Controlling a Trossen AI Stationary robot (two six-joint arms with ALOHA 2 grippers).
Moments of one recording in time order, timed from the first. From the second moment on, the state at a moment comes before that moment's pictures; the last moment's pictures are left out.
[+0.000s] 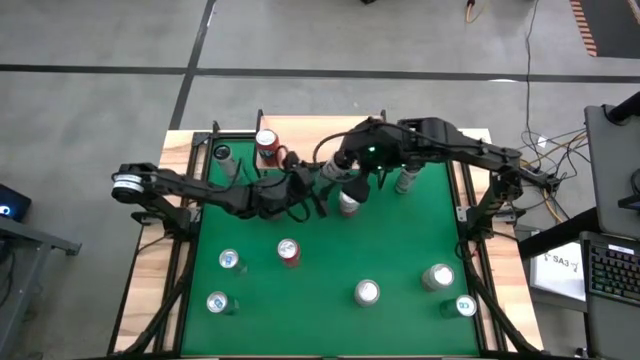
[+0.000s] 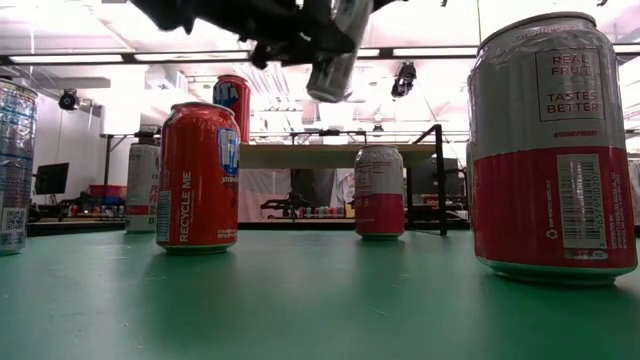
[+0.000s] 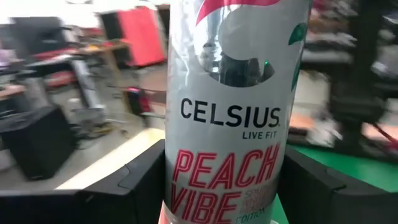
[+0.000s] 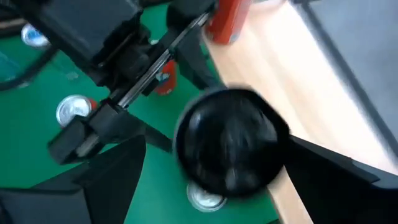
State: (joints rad) left arm -0.01 1.55 0.93 0.62 -0.63 0.09; right arm -0.07 1.73 2.15 -1.25 0.18 0.17
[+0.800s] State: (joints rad) left arm 0.03 1.77 0.80 1.23 -0.95 0.06; right arm -0.06 1.67 2.13 -1.19 0.24 0.15
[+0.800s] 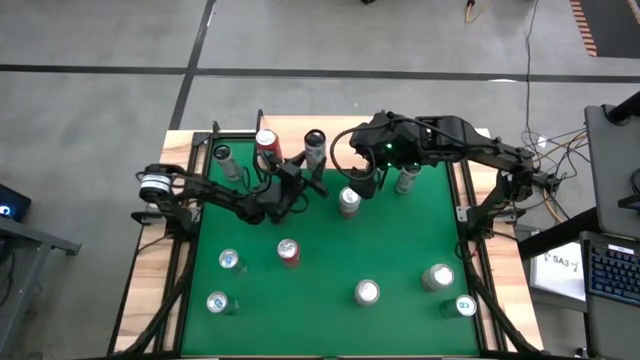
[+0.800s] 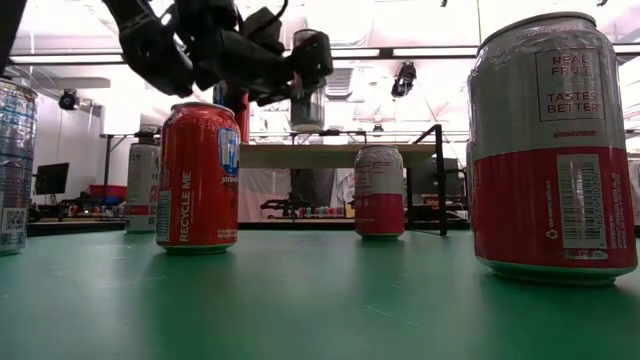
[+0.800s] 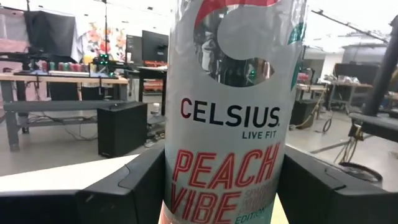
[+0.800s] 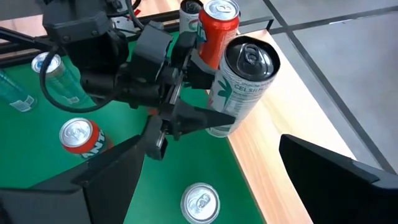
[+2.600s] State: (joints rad) left arm 0.10 1.80 0.80 1.19 -1.00 -0.02; right arm -0.06 1.67 2.13 -1.17 0.24 0.13
